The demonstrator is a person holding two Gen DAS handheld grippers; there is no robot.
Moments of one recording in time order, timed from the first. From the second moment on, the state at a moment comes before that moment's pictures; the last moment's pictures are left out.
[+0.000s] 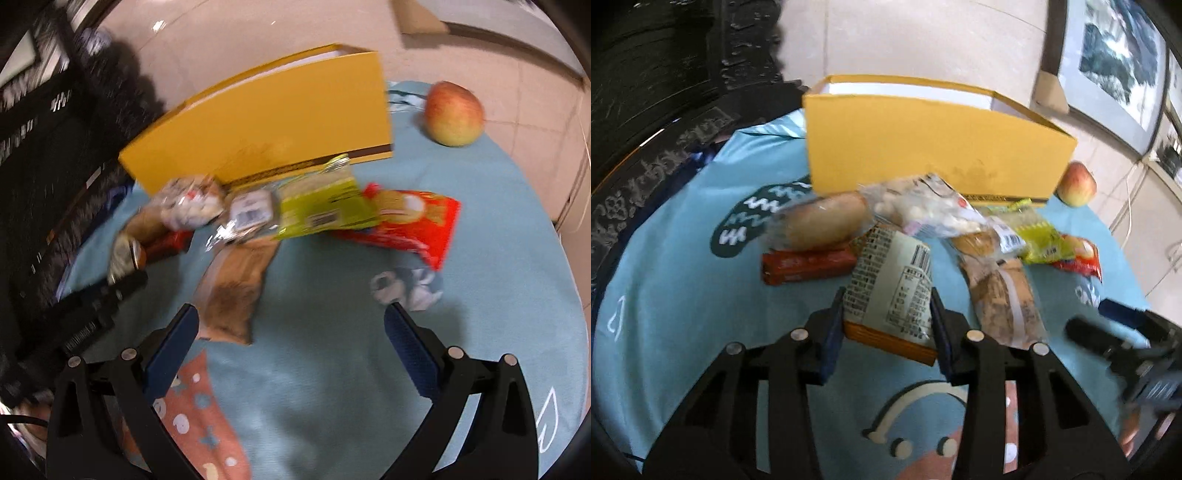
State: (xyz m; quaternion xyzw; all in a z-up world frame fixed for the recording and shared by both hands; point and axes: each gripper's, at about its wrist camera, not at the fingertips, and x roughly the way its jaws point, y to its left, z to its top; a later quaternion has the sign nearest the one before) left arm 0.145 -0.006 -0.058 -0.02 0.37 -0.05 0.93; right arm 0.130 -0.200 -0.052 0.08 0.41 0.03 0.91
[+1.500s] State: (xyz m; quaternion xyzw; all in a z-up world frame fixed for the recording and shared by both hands) left arm 0.177 -0.004 0.045 -0.08 0.33 -0.02 0.94; right arm 0.140 -0.214 0.073 0.10 0.26 0.09 0.95
